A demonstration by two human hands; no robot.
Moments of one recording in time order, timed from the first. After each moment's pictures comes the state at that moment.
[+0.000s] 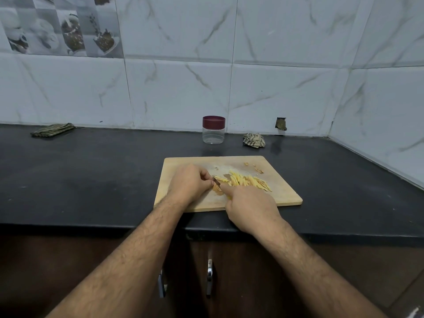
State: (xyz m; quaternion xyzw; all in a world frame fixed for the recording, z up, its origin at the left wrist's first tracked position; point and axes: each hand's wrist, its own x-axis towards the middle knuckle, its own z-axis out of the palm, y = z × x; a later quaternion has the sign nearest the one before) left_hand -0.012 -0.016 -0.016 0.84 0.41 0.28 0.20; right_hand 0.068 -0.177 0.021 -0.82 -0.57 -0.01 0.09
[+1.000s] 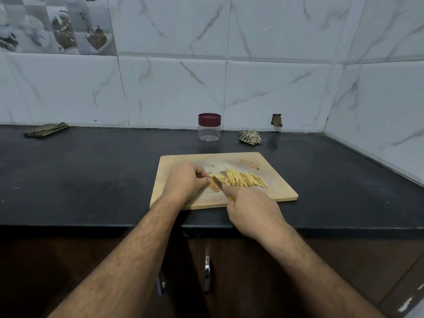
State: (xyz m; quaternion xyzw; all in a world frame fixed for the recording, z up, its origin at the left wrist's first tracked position) left_hand -0.013 -0.018 -0.017 0.84 0.40 0.29 0.21; right_hand 0.068 -0.193 0.015 -0.83 -0.55 0.02 0.13
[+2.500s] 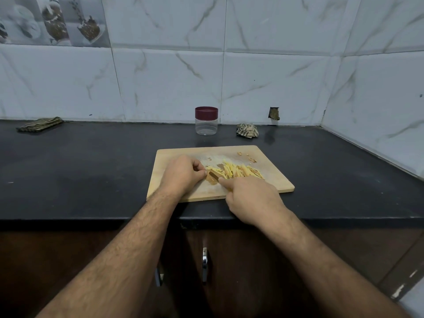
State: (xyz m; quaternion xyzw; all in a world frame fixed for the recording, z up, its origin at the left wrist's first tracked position) left_hand -0.014 -0.023 -0.014 0.84 0.41 0.29 0.20; right_hand 0.074 -0.192 0.023 -0.82 -0.56 0.00 0.07
